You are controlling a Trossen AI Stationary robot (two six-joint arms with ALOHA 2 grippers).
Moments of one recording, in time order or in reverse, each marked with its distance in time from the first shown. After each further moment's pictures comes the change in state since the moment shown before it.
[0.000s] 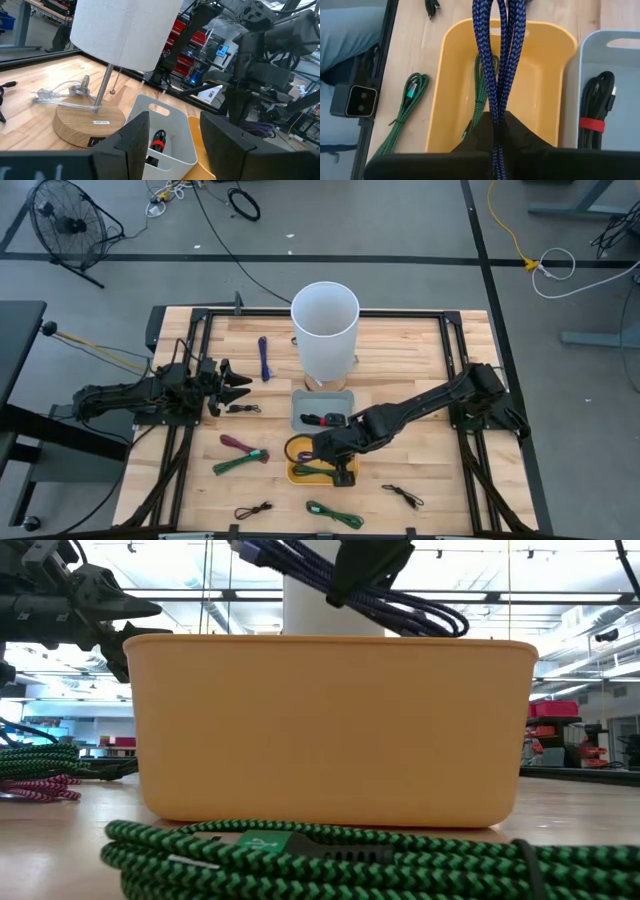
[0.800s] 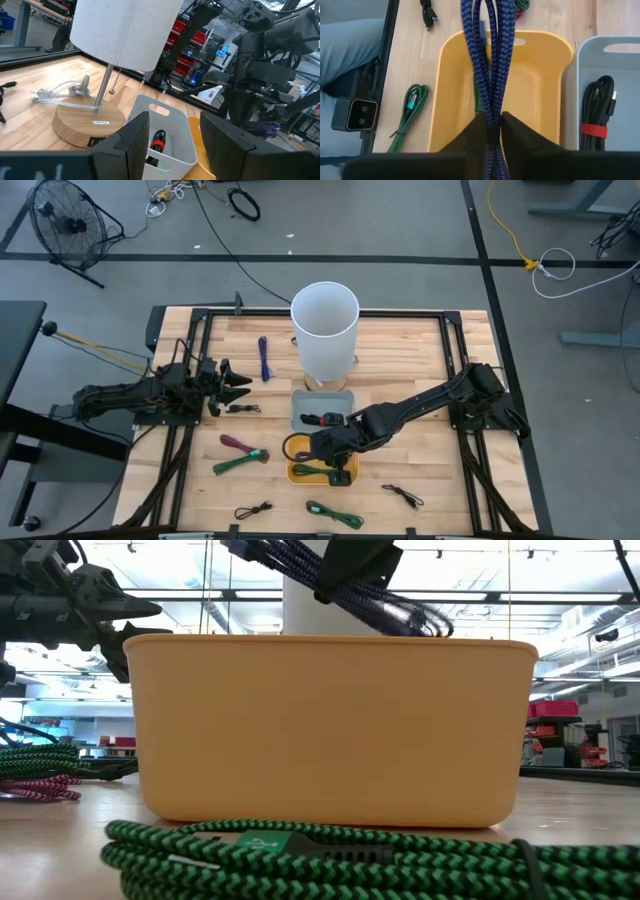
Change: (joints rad) left arm 0.000 0.000 0.000 0.000 0.000 0.000; right arm -0.001 0.006 0.000 0.036 0.004 0.032
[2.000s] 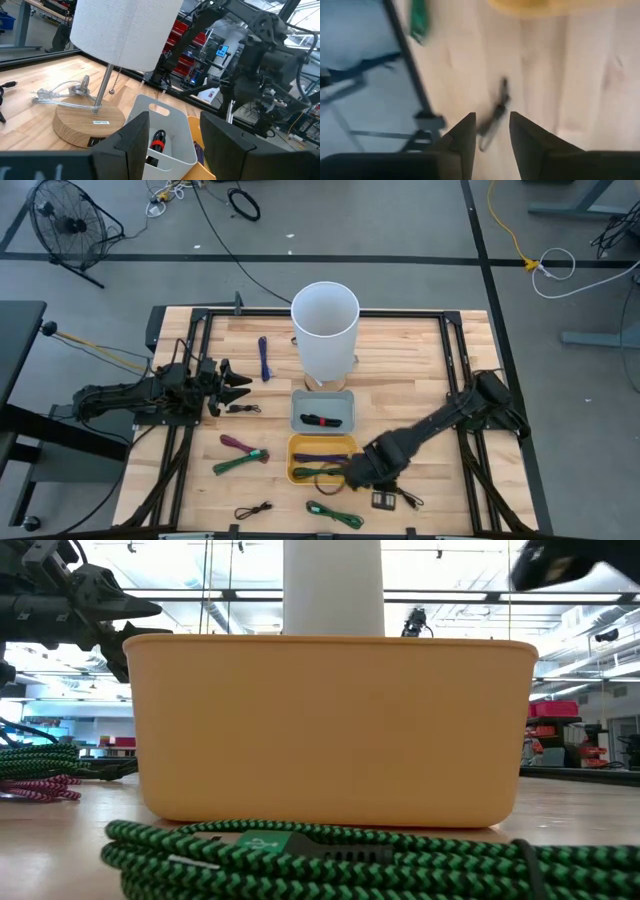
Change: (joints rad) left arm 0.000 0.000 0.000 0.000 0.000 0.000; right arm 0.172 -0.008 0.000 -0.539 -0.289 0.397
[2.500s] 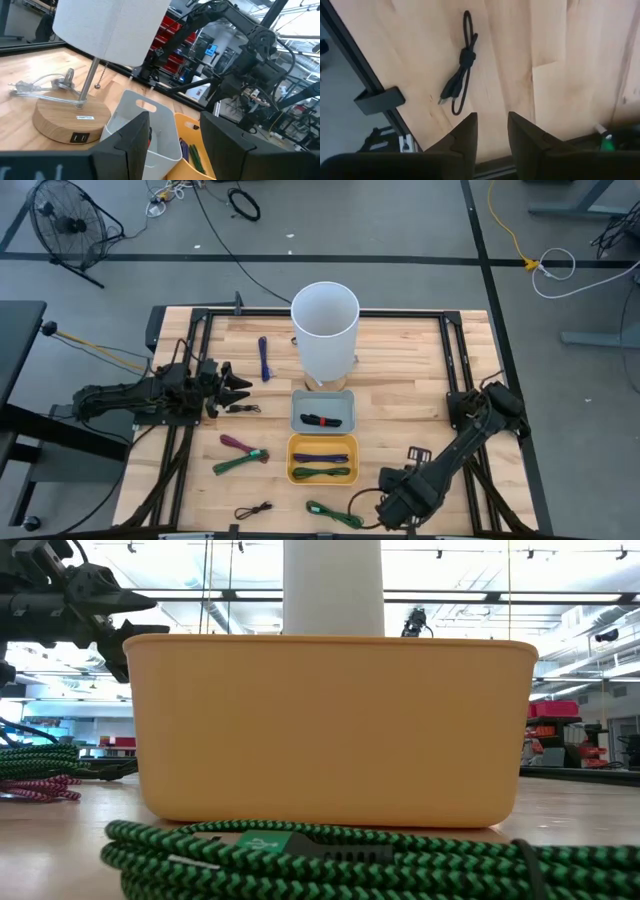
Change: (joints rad) left arm 0.000 0.000 0.000 0.003 0.056 -0.046; right arm 0.233 0.000 0.000 -0.188 0.187 0.337
